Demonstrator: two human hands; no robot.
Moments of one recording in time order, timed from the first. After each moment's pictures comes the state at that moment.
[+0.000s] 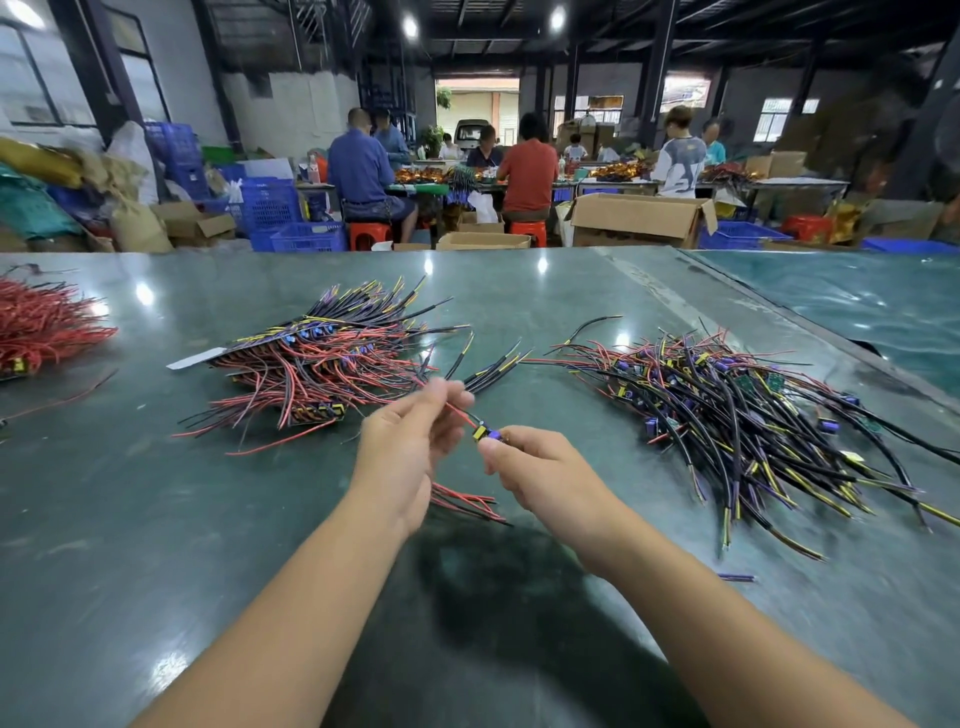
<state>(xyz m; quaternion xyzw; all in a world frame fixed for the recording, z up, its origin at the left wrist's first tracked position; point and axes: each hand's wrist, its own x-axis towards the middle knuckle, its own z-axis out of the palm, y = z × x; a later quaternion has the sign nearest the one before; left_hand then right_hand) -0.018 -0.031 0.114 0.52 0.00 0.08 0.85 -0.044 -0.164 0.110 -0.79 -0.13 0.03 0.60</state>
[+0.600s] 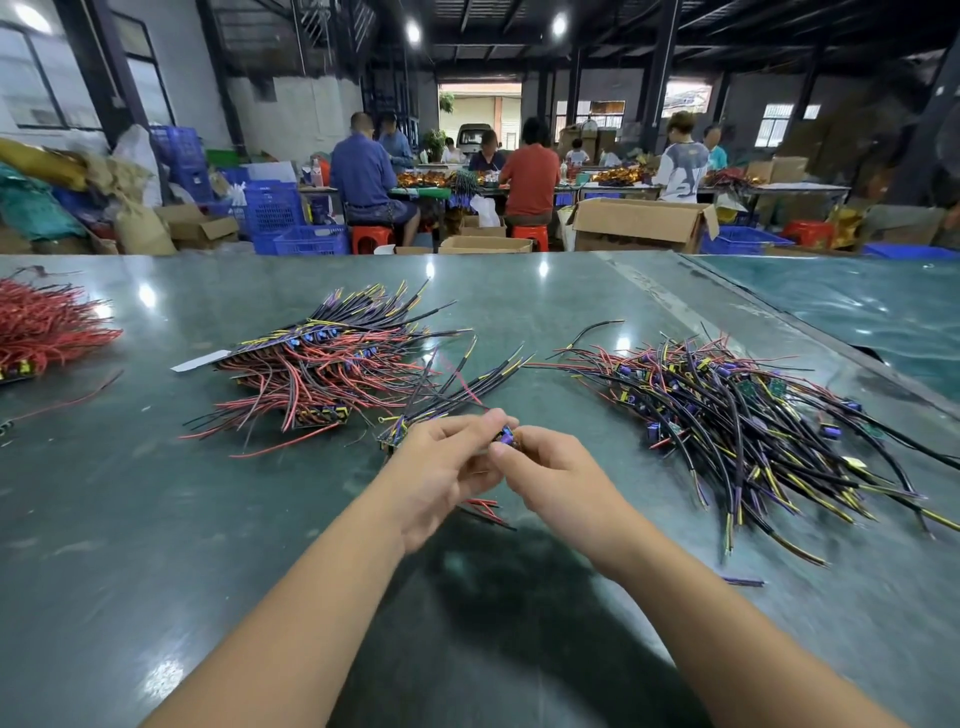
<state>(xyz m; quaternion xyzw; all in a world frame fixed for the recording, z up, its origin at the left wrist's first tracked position) -0.022 -0.032 0.110 0.58 -0.08 -0.11 0.80 -0.046 -0.171 0.111 -0.80 -0.16 -0.02 0.57</state>
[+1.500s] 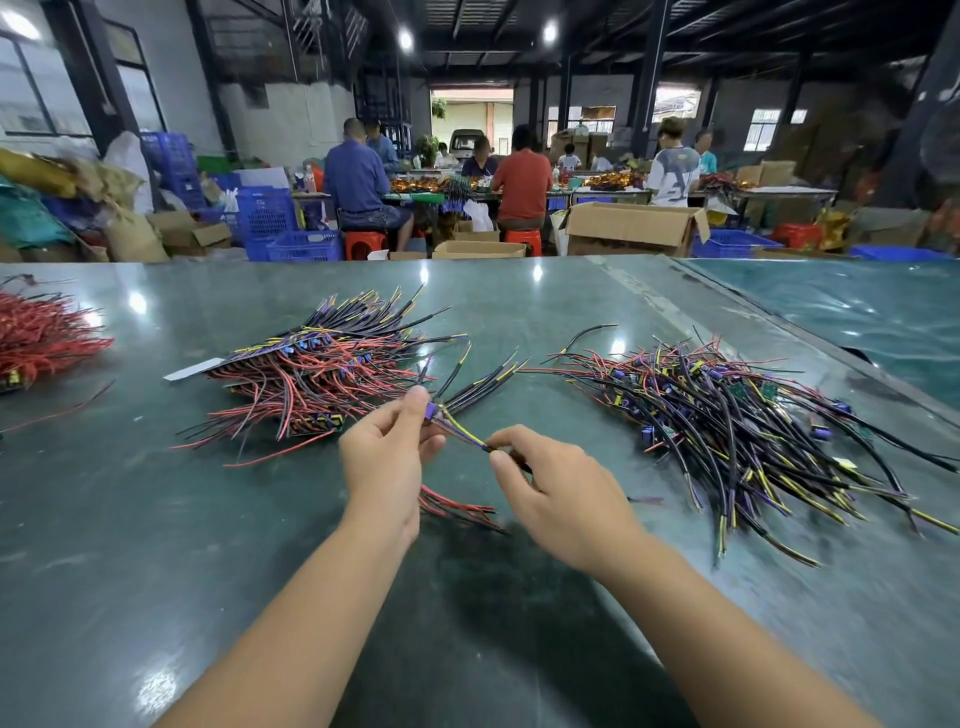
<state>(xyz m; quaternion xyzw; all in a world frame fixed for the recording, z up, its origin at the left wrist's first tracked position) -0.010 -0.028 0.107 0.52 0.06 0.20 0.83 -0.045 -0.174 0.107 -0.93 -0.15 -0.16 0.29</state>
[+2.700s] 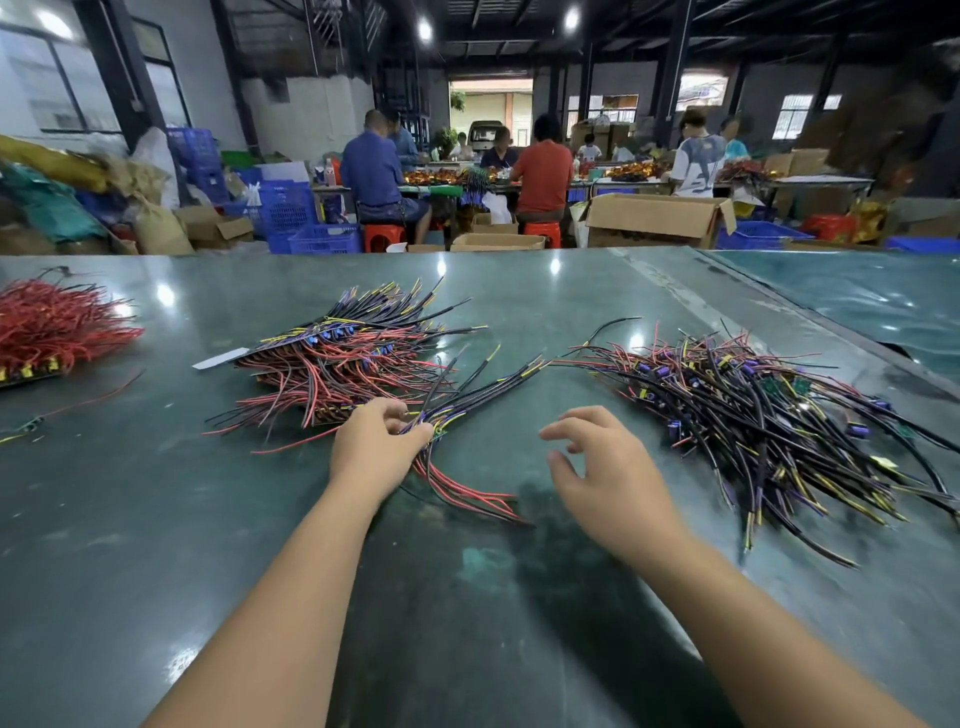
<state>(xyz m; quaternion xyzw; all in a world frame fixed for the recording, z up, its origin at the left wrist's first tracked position) 0.021 0.029 0.086 0.87 0.11 0.18 0.44 -0.038 -0.185 0.098 -0.93 -0.09 -0.18 0.32</state>
